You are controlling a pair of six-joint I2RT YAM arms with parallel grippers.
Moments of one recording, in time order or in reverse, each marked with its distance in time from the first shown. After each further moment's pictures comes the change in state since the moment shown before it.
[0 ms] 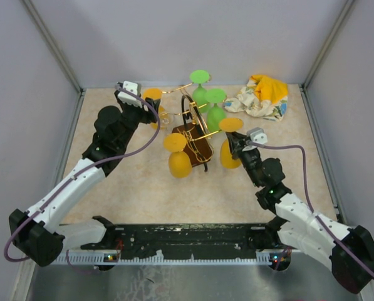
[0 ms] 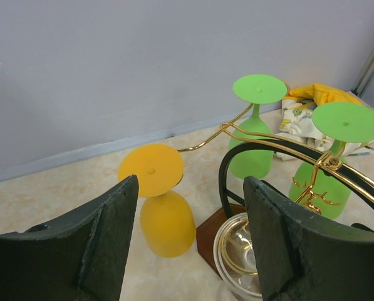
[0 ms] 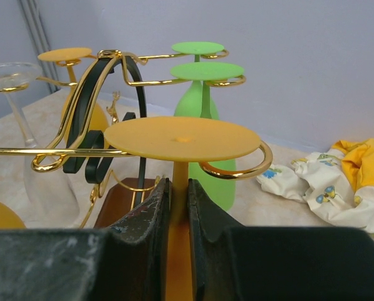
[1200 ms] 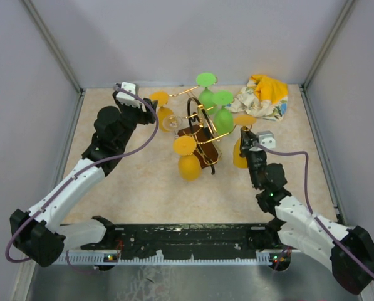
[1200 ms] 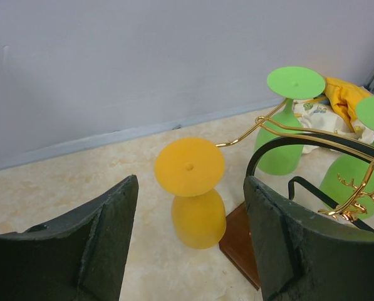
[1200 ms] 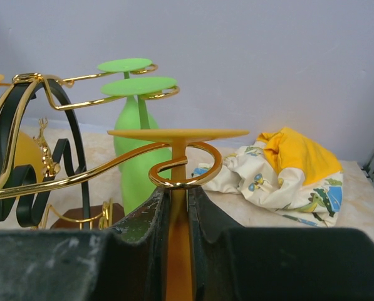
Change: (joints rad) left arm 0.032 -0.001 -0.024 -0.003 0.002 -0.013; right arm 0.001 -0.002 -0.052 0.128 0.266 -0.093
